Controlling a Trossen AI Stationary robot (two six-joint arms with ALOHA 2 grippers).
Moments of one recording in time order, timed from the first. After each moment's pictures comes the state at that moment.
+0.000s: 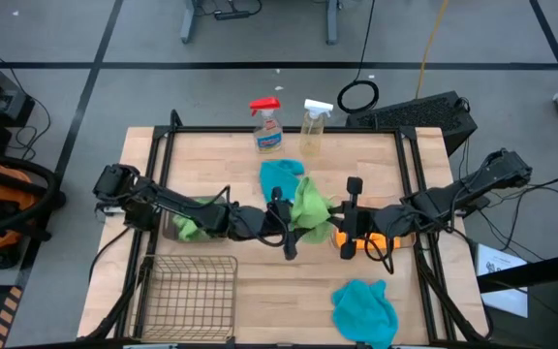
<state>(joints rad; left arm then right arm) -0.24 1.74 1.15 0.46 -0.42 -0.09 0.43 1.17 1.01 -0.19 0.63 -0.18</state>
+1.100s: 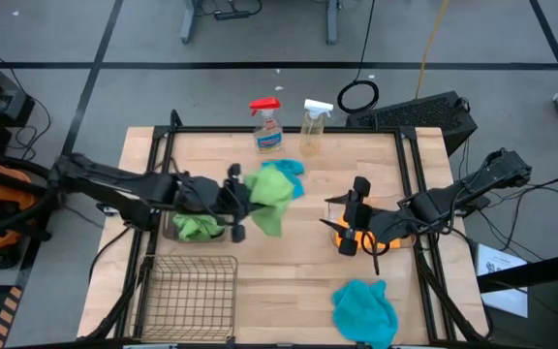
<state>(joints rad) -0.21 1.27 1.15 -0.26 -0.31 -0.04 0.45 1.17 1.01 -0.38 0.71 0.18</state>
